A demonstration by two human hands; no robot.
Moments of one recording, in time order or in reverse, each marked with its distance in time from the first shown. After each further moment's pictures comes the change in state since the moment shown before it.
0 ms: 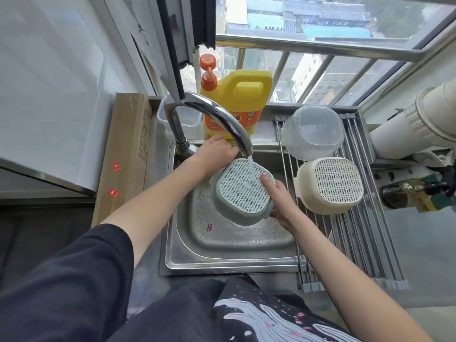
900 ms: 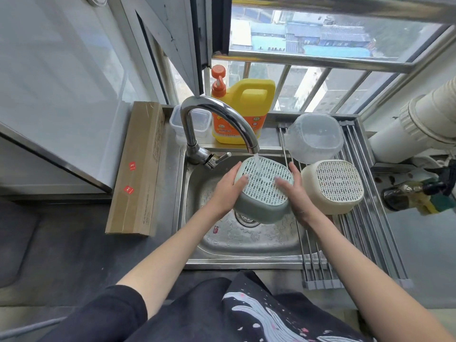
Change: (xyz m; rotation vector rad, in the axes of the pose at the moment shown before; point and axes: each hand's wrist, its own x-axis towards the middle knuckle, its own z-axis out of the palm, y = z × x) left_hand -0.057 0.096 -0.024 -1.572 0.166 -0.721; right_hand -0.032 -0.020 -0.017 -0.089 0.001 -0.237
